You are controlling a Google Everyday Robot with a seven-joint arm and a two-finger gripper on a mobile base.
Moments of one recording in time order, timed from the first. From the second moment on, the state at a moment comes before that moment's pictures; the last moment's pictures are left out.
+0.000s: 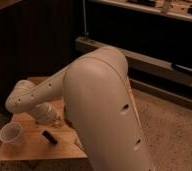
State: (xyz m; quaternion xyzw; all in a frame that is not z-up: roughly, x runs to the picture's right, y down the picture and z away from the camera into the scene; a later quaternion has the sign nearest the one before) arm -0.184 0.175 0.719 -0.26 -0.25 -0.89 0.26
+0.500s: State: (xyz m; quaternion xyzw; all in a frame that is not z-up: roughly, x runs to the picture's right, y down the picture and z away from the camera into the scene) arm -0.189 0.176 0.718 -0.27 -0.26 -0.89 0.25
